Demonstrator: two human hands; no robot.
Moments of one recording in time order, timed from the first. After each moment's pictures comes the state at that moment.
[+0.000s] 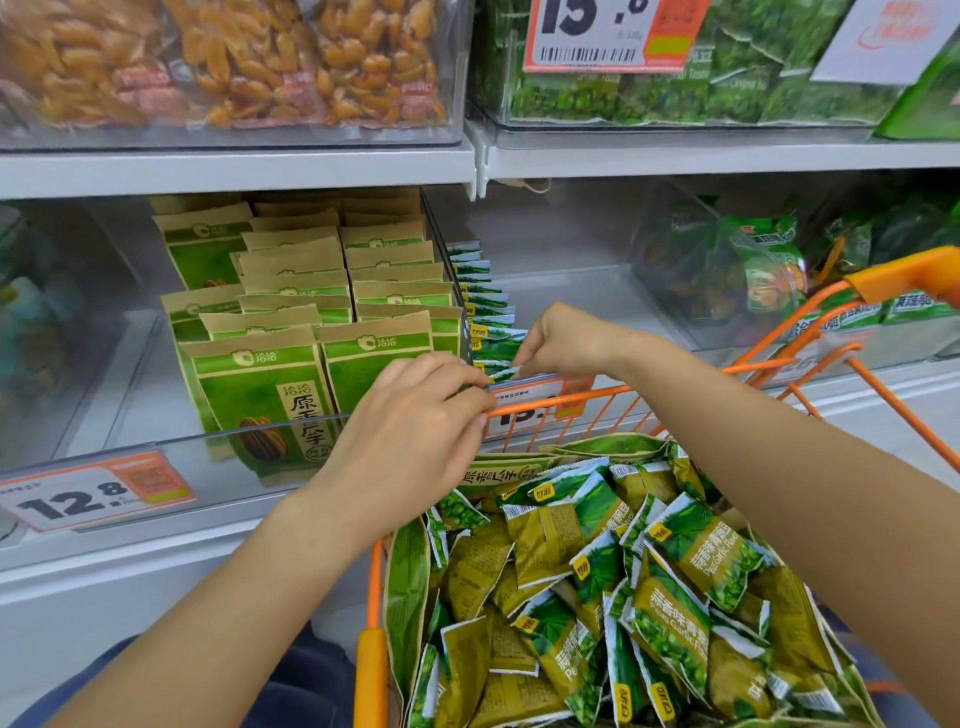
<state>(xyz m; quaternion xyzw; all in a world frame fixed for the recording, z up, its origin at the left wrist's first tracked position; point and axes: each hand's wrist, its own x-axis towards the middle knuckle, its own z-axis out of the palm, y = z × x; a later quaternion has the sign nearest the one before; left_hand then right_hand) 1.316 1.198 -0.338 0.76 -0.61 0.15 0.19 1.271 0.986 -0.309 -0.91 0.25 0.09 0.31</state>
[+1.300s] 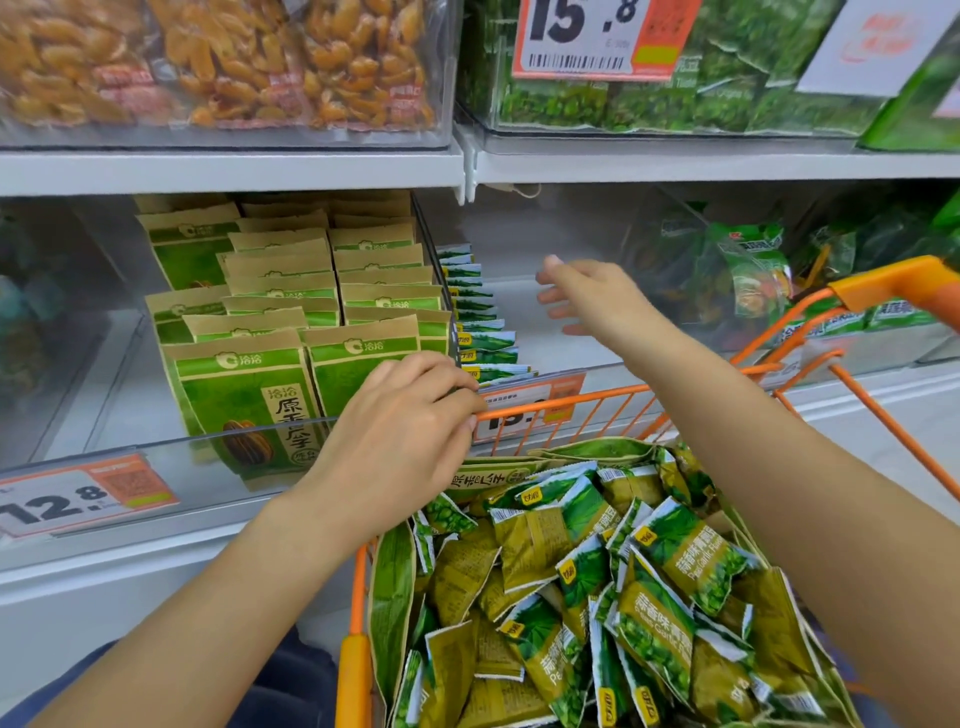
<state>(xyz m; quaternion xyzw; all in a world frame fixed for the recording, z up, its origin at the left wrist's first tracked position) 1.317 1.196 -0.337 0.75 -0.61 0.15 0.21 1.254 0.982 -0.280 -0.81 0.35 -0.14 0.46</state>
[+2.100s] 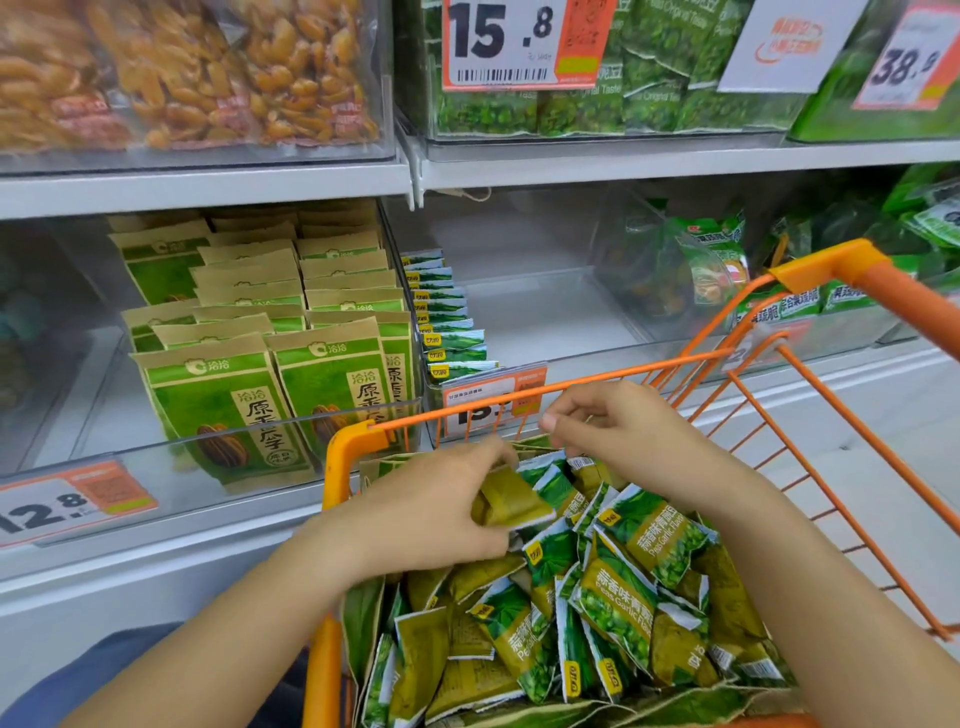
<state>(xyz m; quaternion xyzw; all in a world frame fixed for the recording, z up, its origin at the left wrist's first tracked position) 1.266 1.181 -0.333 0.76 -0.58 -0.25 0.15 1.137 1.017 -0.308 -0.90 0.24 -0.06 0.37</state>
